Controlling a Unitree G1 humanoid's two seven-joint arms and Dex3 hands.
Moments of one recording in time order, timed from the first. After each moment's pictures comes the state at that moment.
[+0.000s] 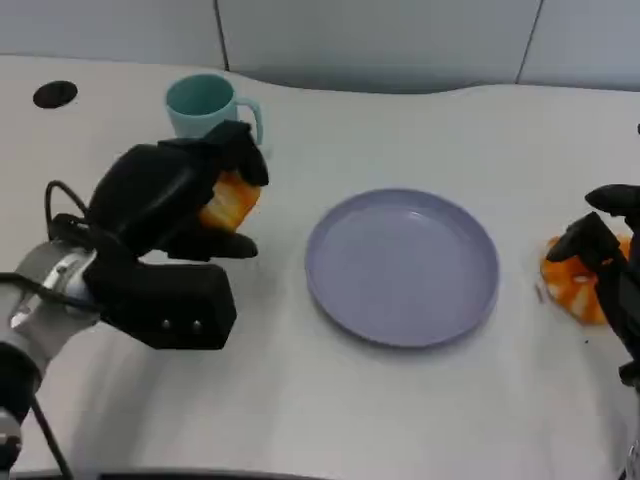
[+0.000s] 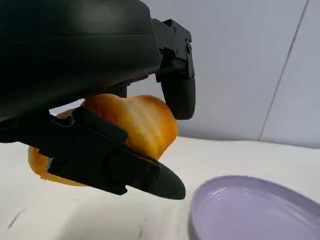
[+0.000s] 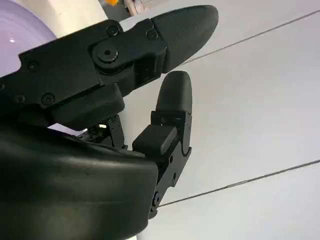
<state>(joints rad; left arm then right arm) -0.77 0.39 -0.42 0.88 0.65 -0.68 0.25 -0.35 0.03 -0.38 0.60 0.52 -0.34 0.54</state>
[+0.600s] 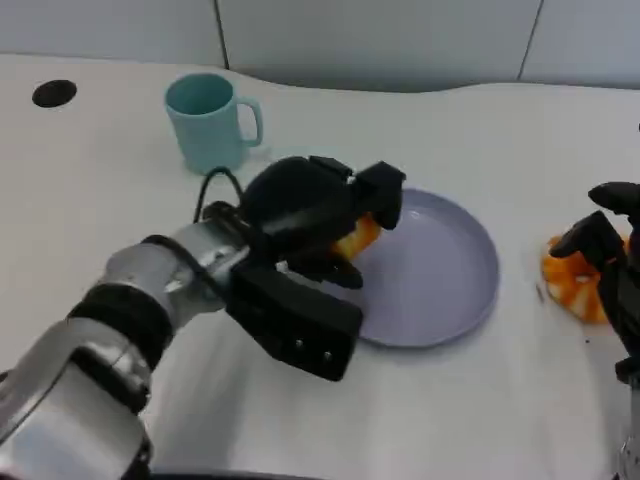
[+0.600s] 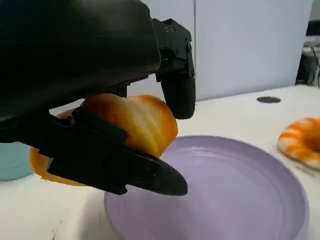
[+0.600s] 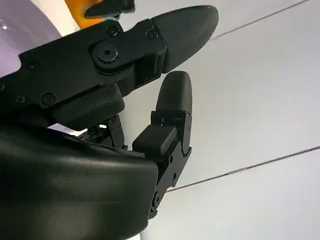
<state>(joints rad) -0.99 0.11 -0.68 1.18 0.90 -0.60 0.37 -0.37 0.04 -0.38 0.65 0.50 -0.41 0.49</state>
